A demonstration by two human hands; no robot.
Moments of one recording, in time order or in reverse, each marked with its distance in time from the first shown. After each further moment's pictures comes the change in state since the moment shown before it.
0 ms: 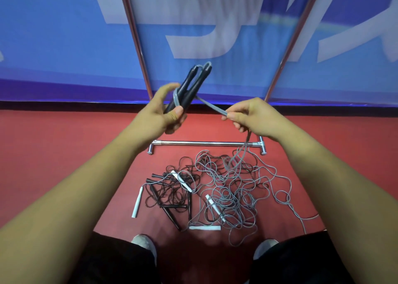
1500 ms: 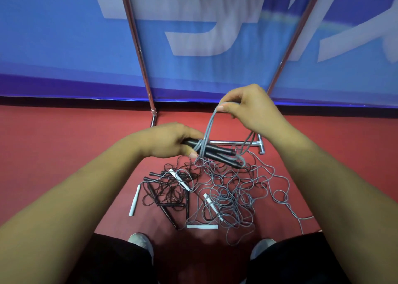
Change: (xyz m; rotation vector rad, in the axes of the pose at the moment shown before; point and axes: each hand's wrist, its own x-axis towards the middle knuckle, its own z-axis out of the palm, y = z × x) left_hand 0.005 -0.011 0.009 0.713 -0.639 -0.021; right_hand 0.001 -0.030 0.008 -0.177 0.213 -0.117
